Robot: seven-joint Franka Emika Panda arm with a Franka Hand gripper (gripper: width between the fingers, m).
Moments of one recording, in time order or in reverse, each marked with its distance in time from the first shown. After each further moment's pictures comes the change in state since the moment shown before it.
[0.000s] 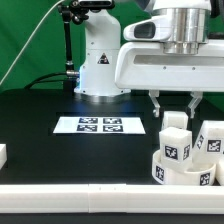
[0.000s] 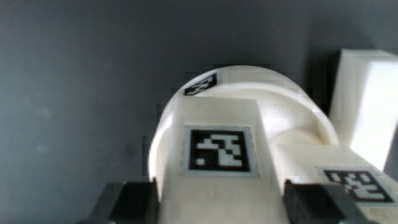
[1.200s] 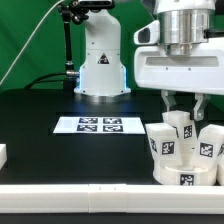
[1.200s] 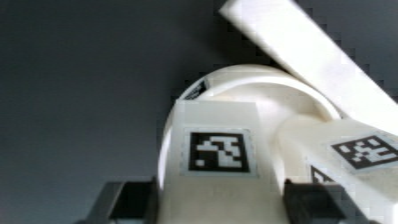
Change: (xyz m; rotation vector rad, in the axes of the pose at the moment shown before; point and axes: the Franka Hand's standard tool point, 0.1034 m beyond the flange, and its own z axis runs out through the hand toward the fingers) arm -0.005 -0.018 0.000 0.066 -0.040 0.904
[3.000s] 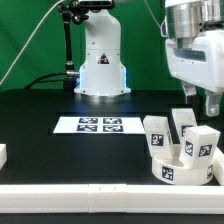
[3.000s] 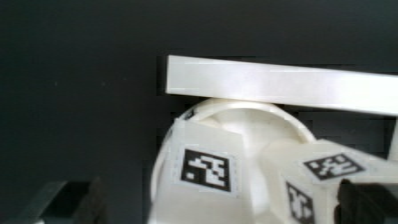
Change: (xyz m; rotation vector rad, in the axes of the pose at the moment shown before) arm -0.018 -0.015 -0.012 -0.002 -0.098 0.372
